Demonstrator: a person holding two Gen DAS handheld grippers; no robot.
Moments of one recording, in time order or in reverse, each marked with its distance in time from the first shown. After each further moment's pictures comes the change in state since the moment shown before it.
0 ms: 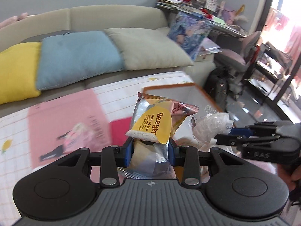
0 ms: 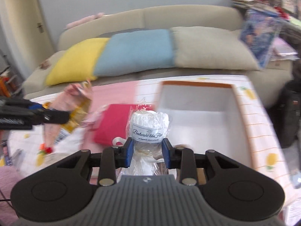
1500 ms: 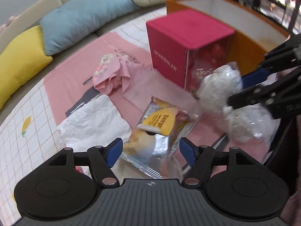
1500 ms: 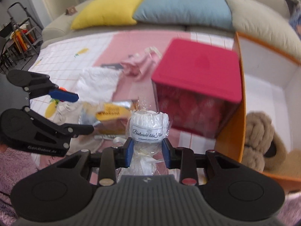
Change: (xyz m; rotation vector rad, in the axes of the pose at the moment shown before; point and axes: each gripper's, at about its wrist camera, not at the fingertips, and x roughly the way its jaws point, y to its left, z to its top) left arm 0.046 0.081 -0.135 0.296 0.261 0.175; right arm 0.100 0.115 -0.069 -0.172 0.250 0.140
